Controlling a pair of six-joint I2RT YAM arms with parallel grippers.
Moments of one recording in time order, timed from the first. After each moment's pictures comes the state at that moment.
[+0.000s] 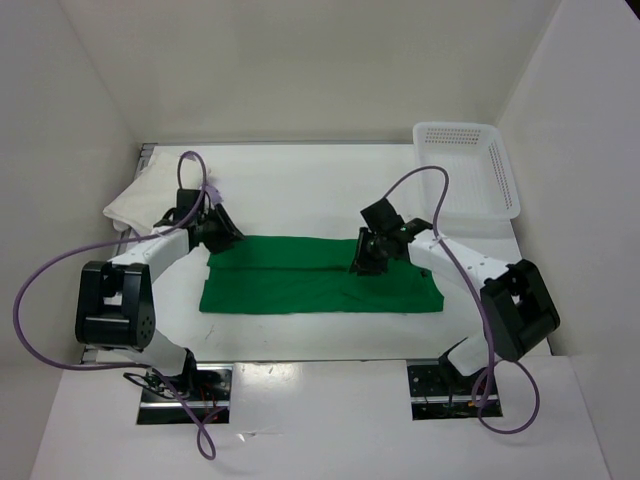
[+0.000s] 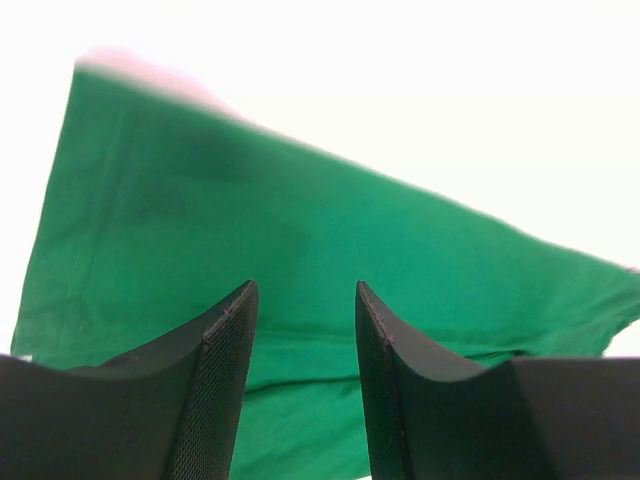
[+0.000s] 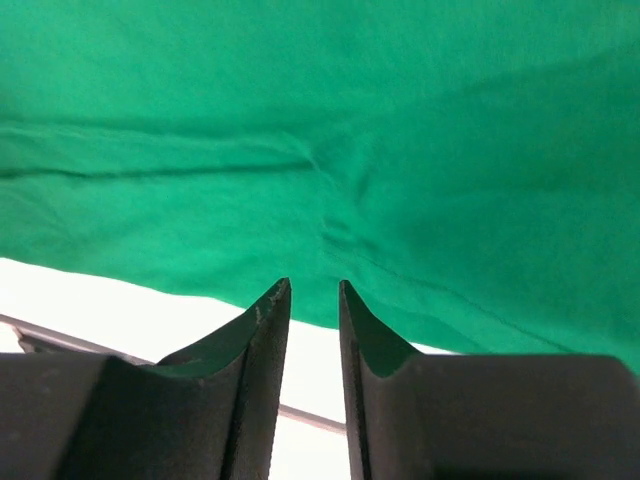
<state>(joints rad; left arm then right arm) -0.03 1.54 0.88 -0.25 0.24 -0.63 0.56 1.50 0.96 -0.55 -0.10 0.79</state>
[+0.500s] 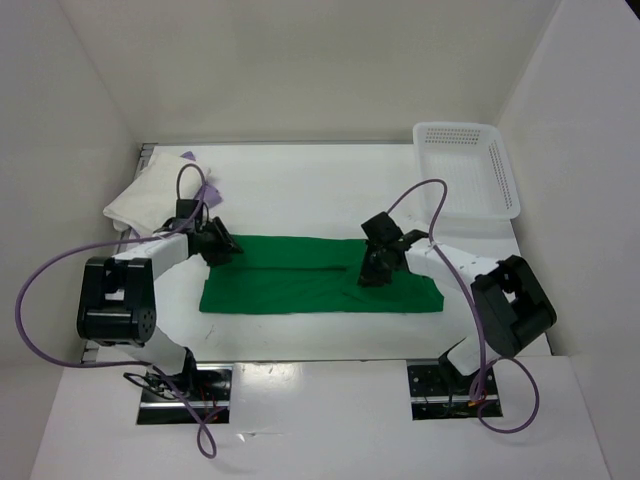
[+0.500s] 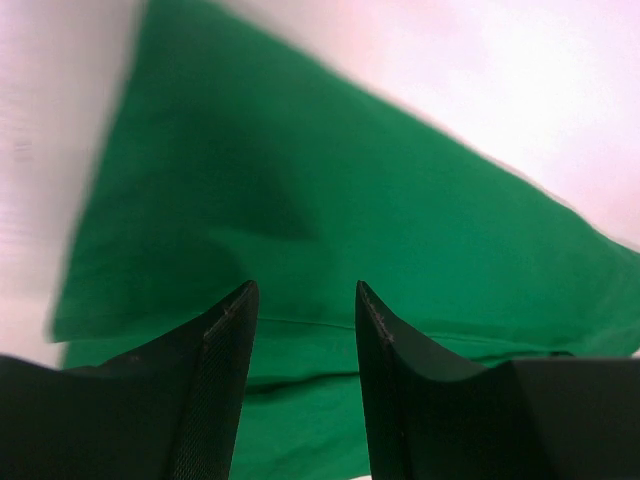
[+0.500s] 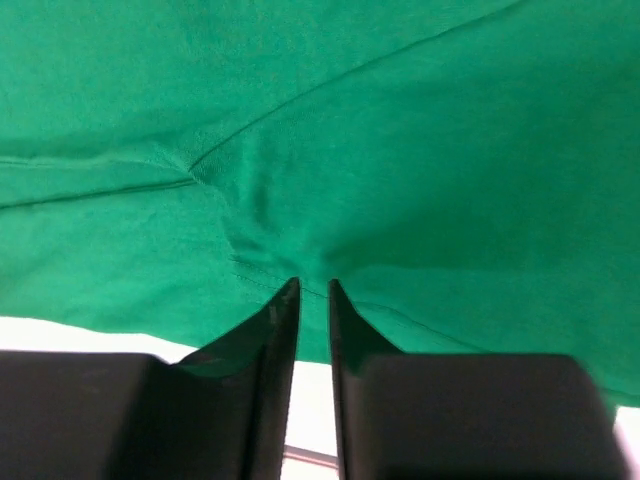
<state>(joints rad) -0.01 1.56 0.82 -0.24 0.26 -0.63 0.56 1.52 0.85 -0.48 -0.04 0.82</state>
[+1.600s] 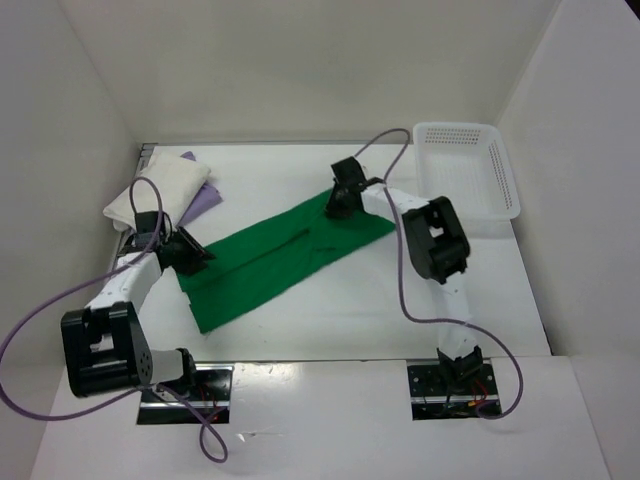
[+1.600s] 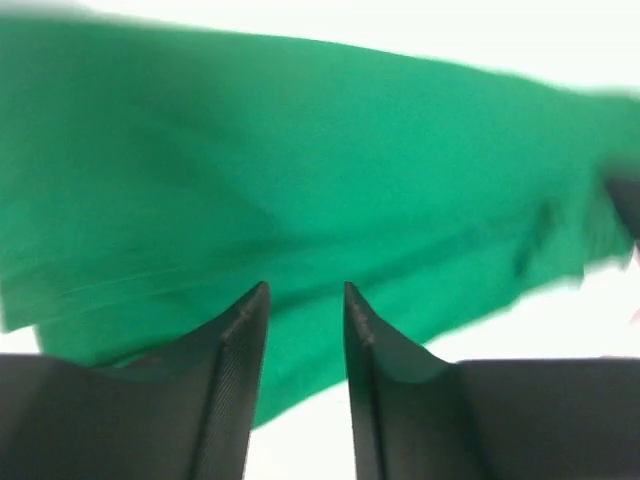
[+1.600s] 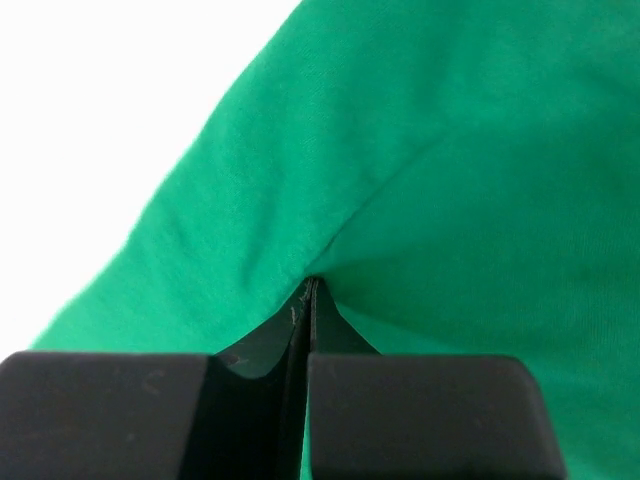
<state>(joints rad) 0.22 1.32 0.70 -0.38 0.31 -0.66 0.47 2.16 1.54 -0.30 0.01 0.78</state>
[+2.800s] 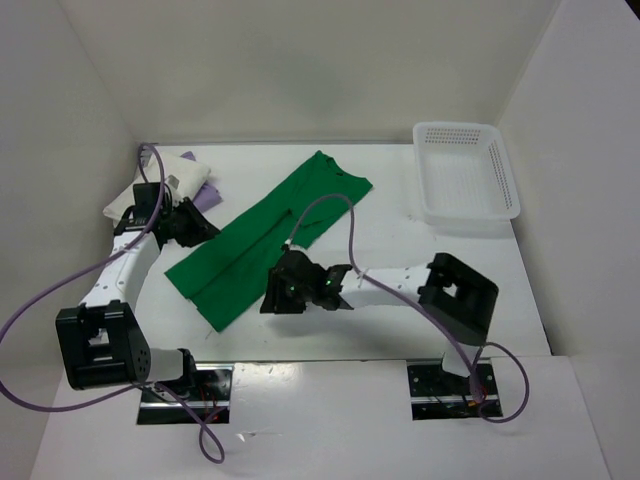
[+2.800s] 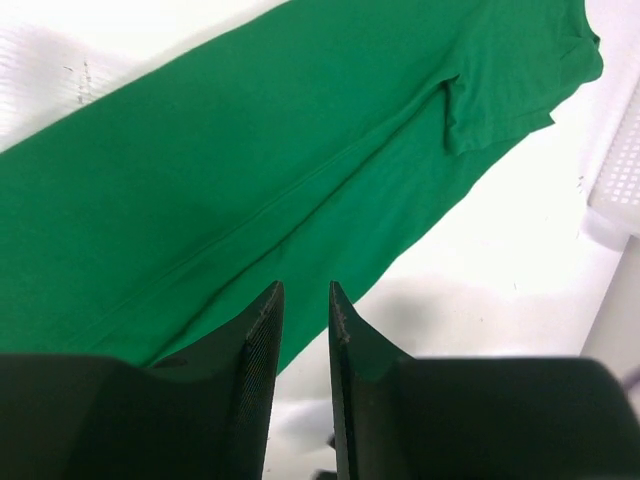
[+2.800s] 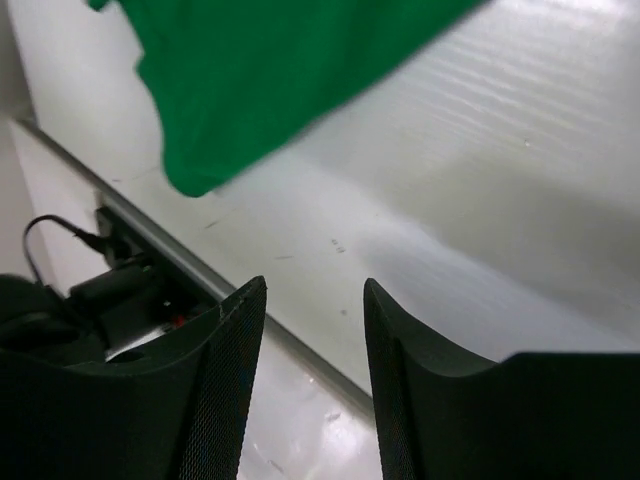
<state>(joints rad) 0.15 1.33 0.96 -0.49 0.39 -0.53 1.09 1.75 1.05 -0.06 -0.05 1.03</state>
